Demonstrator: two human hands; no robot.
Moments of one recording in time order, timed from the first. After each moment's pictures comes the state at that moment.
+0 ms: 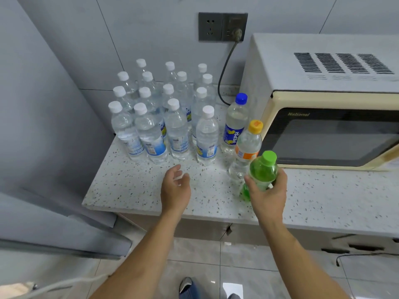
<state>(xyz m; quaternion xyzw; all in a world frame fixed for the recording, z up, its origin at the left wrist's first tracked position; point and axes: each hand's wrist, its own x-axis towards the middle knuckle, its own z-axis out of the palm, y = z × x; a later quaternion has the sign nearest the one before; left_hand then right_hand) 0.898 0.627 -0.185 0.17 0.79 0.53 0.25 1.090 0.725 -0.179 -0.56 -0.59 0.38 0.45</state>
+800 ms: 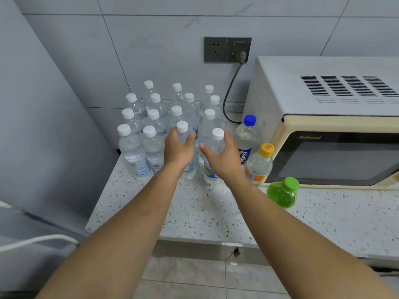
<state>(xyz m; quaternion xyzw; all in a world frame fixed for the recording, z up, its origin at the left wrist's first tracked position) 0.804 0.733 -0.105 0.25 0.78 0.53 0.20 0.933 0.777 -0.103 -0.43 -0.71 0.44 0.34</state>
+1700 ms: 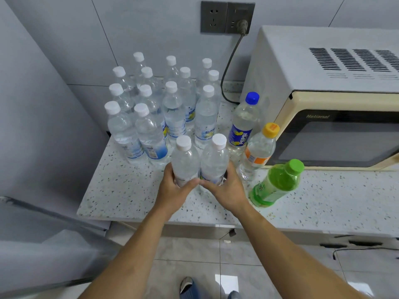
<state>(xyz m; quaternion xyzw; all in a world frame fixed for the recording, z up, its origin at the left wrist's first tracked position) 0.842 0.627 -0.199 0.31 0.71 0.54 0.33 0.992 0.720 -0.185 -0.41 -0.67 0.54 0.29</state>
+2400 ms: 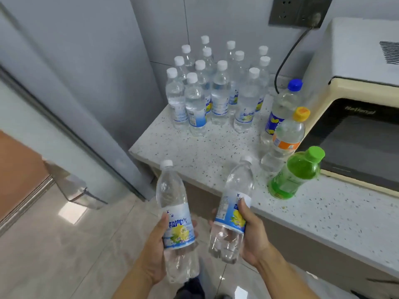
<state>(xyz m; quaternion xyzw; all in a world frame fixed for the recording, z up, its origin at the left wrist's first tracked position) 1.009 0.443 -0.186 -0.10 0.58 0.70 0.42 1.114 0.639 -0.207 -0.34 -0.30 0.89 0.04</state>
